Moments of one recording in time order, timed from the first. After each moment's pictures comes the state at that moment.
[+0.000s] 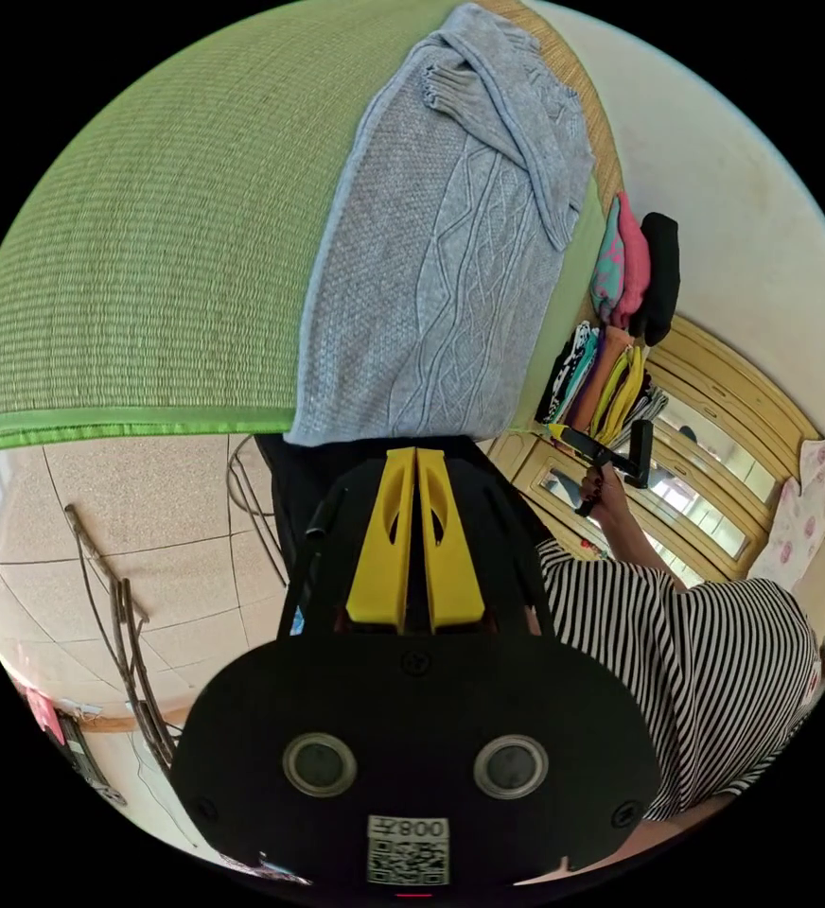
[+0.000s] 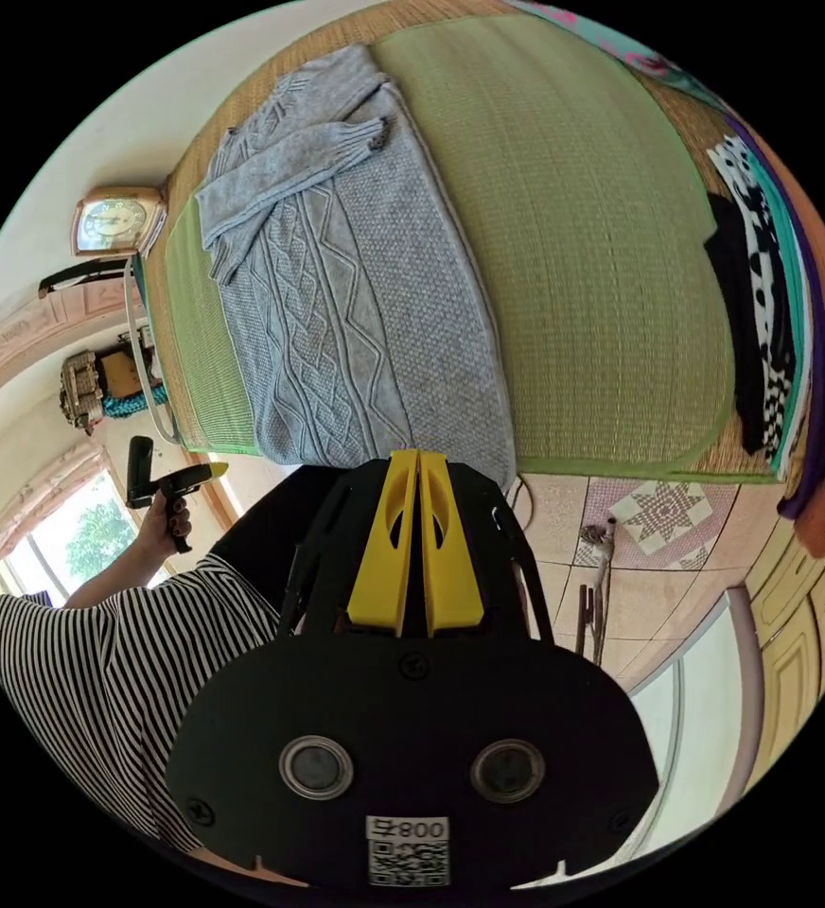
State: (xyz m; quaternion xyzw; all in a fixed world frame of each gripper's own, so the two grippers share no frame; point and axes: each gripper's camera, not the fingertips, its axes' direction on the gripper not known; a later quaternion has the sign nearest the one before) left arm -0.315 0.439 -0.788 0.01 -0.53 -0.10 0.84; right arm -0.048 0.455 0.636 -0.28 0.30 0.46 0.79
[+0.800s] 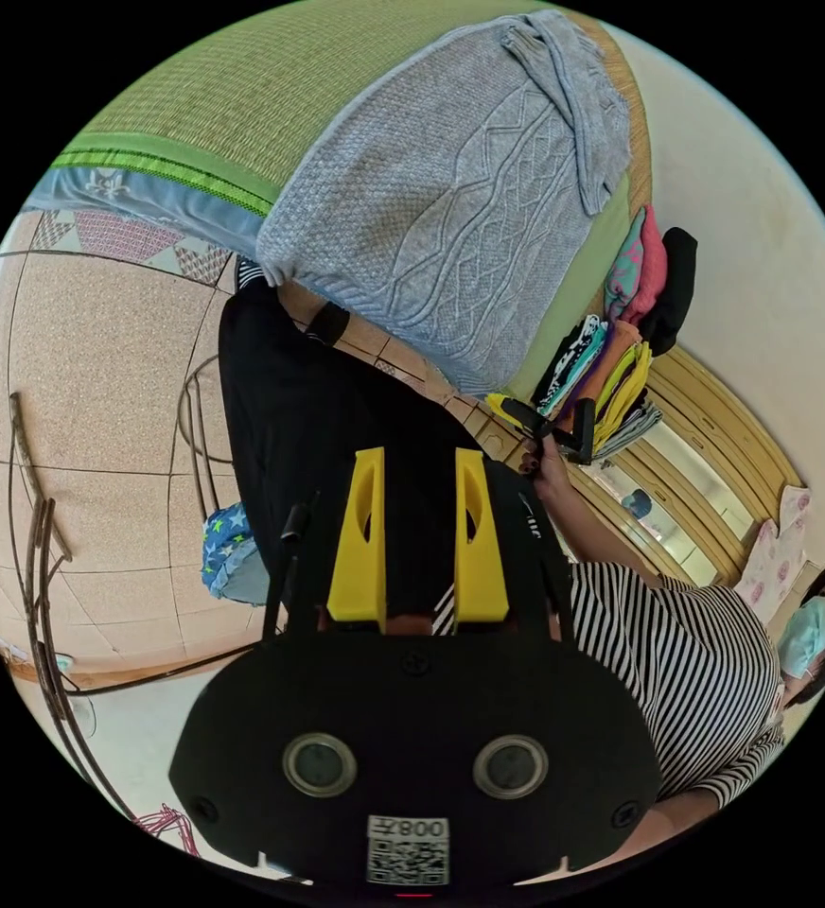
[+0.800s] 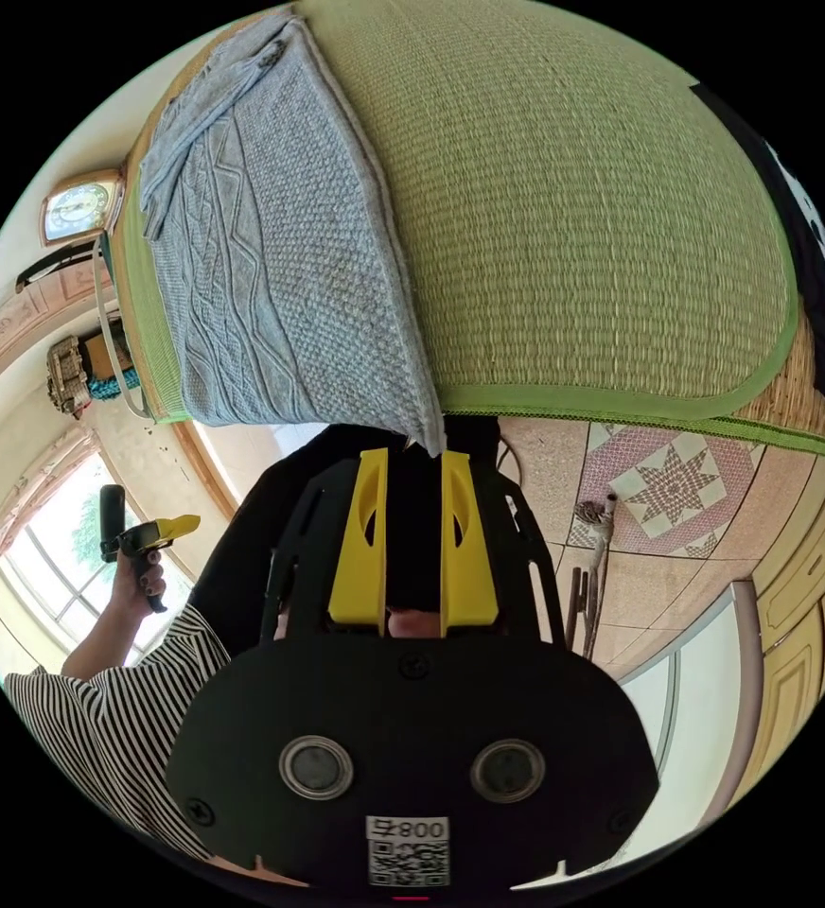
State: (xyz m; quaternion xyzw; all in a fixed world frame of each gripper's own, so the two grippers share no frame) left arm -0.473 0.581 -0.776 0.06 -0.48 -0.15 0.86; right arm -0.015 0.647 0.551 -0.33 0.29 0.46 0.77
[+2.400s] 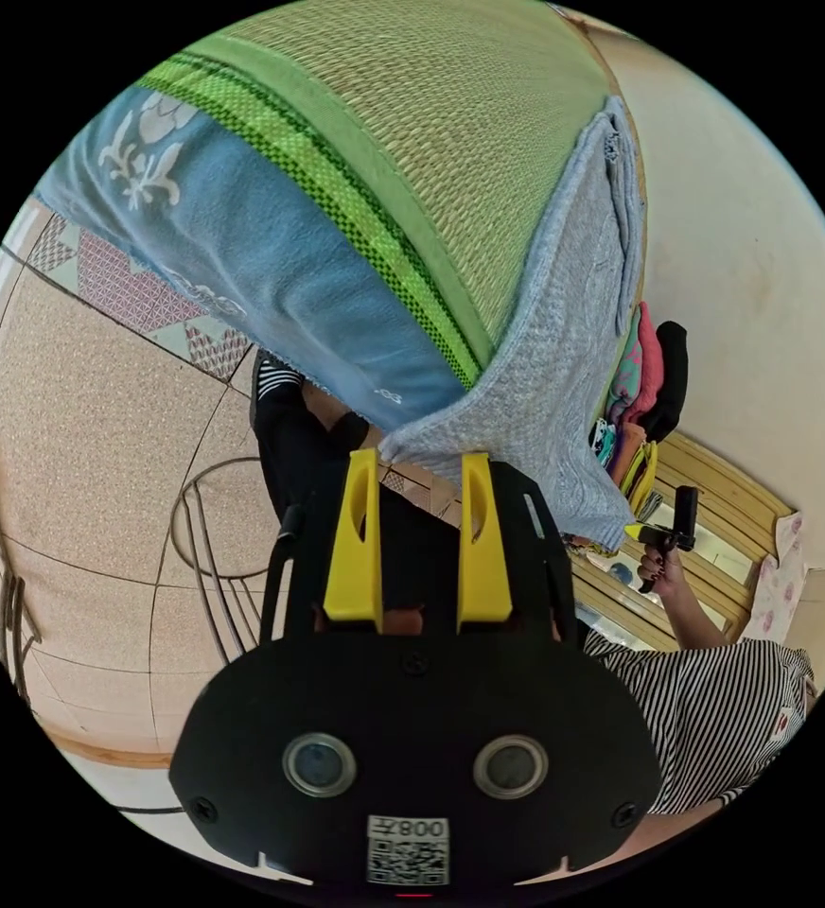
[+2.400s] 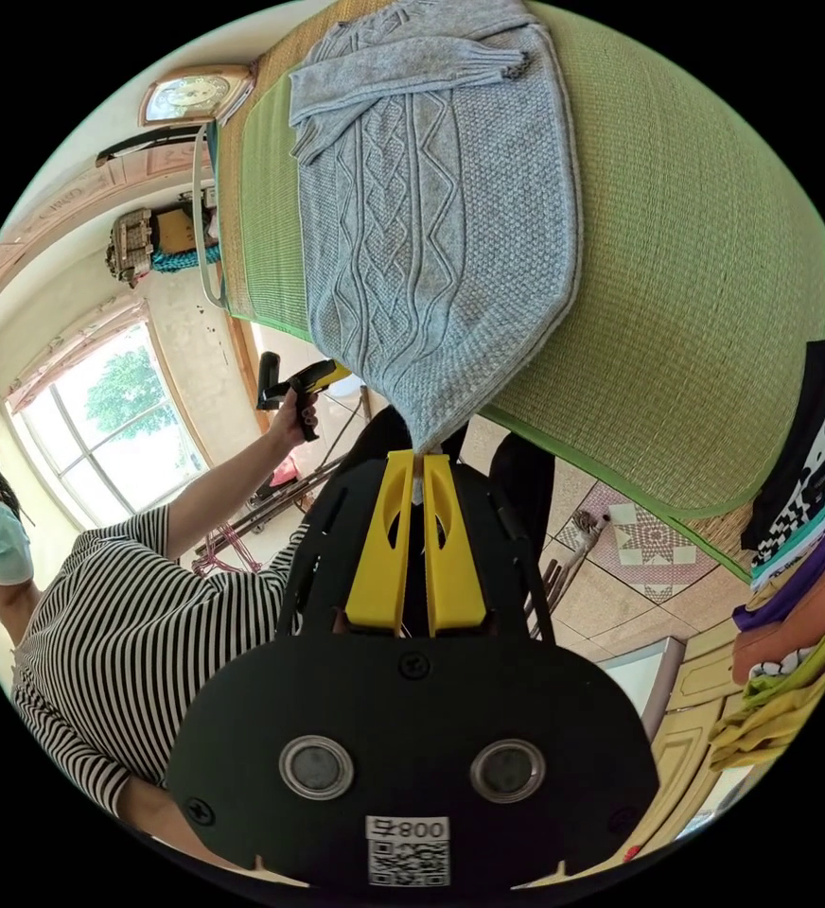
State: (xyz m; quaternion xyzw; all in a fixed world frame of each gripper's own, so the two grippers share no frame) left arm -0.625 0.639 -0.887 0.20 -0.46 -0.06 0.87; right arm -0.075 0.587 0.500 -0.46 0.15 0.37 0.80
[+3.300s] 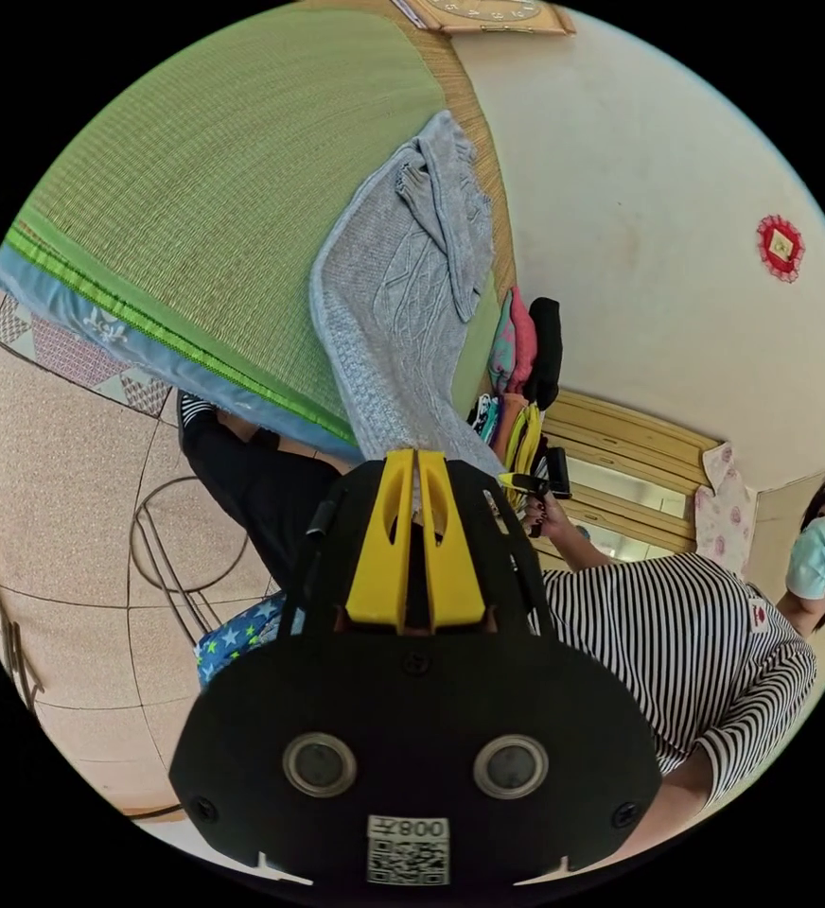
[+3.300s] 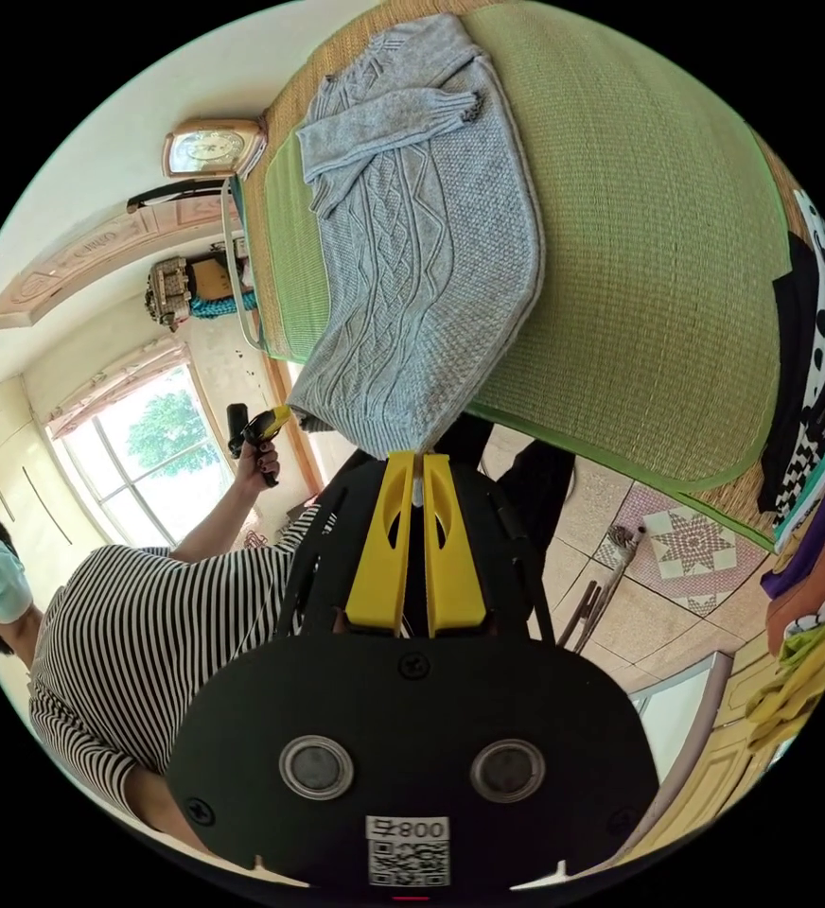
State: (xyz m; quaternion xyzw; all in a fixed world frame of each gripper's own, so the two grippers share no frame) left arm -0.432 0.642 -0.850 0.17 -0.40 0.03 0.90; right arm -0.091 0.511 0.447 -0.36 0.13 0.41 0.83
